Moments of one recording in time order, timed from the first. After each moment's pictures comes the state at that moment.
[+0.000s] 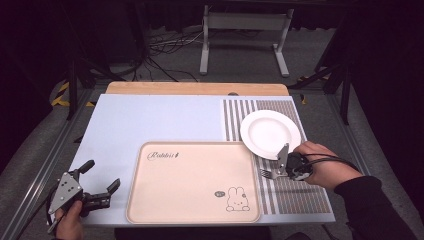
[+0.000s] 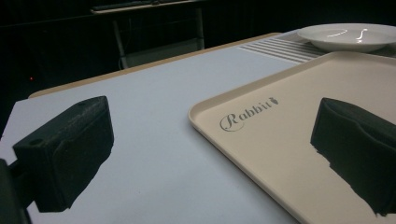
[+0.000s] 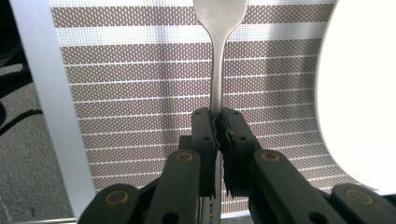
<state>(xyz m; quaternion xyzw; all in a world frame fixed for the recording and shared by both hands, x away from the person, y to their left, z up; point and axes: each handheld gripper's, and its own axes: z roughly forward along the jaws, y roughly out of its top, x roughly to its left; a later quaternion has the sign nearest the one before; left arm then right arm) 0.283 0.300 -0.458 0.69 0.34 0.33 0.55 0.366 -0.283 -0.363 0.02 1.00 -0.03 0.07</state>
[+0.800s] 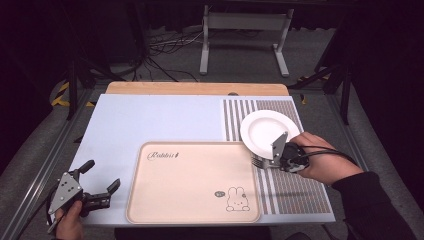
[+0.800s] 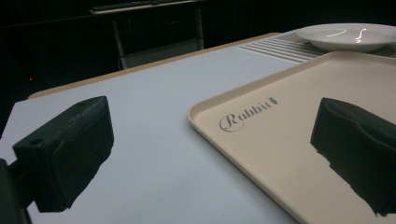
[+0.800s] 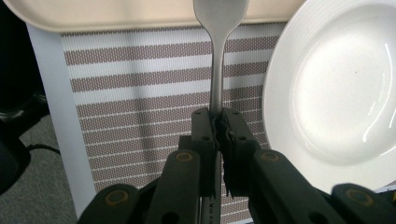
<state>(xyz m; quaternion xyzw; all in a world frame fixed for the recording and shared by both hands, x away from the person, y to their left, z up) 0.283 0.300 -0.458 0.69 0.34 0.32 0.55 0.368 -0.259 -0.329 0.05 0.99 0.02 0.10</state>
